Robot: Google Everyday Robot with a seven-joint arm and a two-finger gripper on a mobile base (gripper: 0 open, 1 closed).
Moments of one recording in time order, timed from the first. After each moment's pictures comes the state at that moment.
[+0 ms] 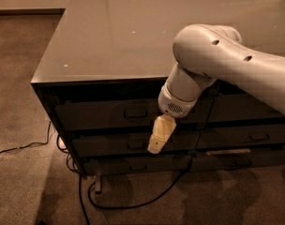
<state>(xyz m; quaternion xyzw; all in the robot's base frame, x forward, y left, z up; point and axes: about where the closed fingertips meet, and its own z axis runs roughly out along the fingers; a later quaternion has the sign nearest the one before) 0.489 -0.058 0.774 -0.58 0.80 0.10 0.12</state>
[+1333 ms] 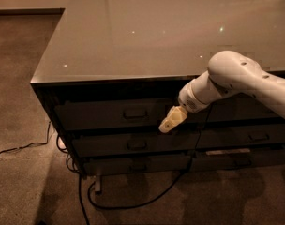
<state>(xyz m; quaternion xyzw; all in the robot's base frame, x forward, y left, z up) 0.596 -0.112 0.710 -0.49 0.83 0.14 0.25</state>
